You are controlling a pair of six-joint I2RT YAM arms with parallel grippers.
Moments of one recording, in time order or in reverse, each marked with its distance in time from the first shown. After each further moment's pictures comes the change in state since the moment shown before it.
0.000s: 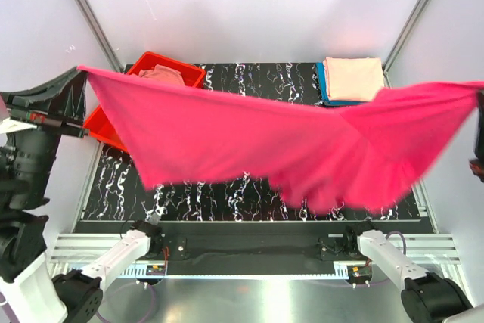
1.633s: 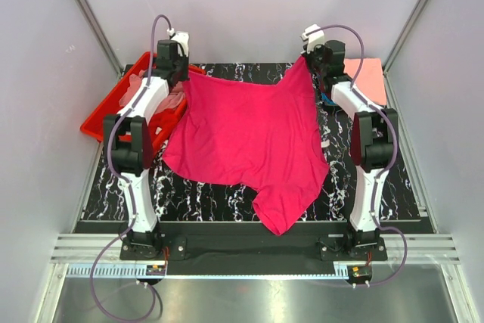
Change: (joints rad) left arm 0.201 1.211 -0.142 0.375 0.006 0.084; right arm -0.098 1.255 -0.520 0.969 -0.021 -0.115
